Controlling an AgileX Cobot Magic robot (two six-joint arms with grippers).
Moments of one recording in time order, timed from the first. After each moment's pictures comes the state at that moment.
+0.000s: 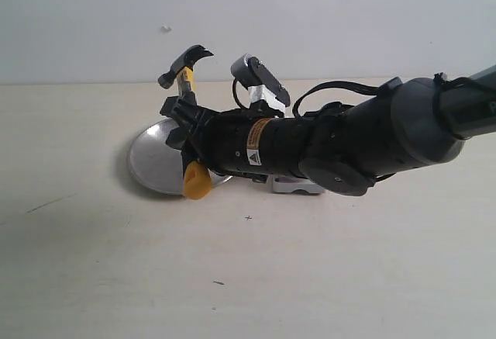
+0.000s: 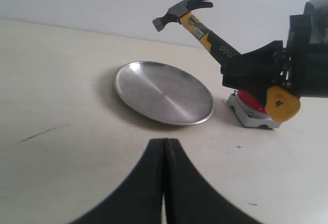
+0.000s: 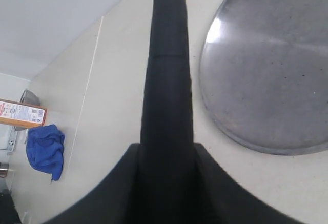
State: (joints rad) left arm -0.40 0.28 0.00 0.10 0.04 -0.40; right arm 0.55 1.94 -1.02 -0.50 -0.44 1.45
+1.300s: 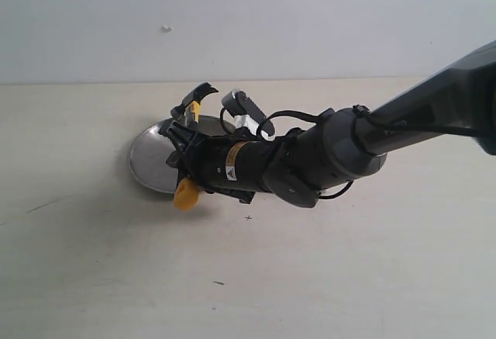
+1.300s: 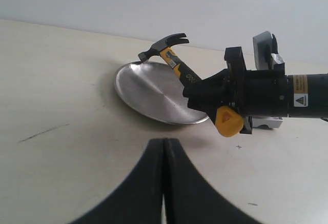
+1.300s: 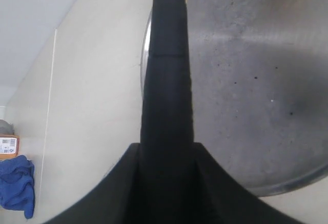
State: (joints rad) left arm -0.40 0.28 0.00 0.10 0.04 -0.40; right arm 0.55 2.19 -1.19 -0.39 -0.41 1.47
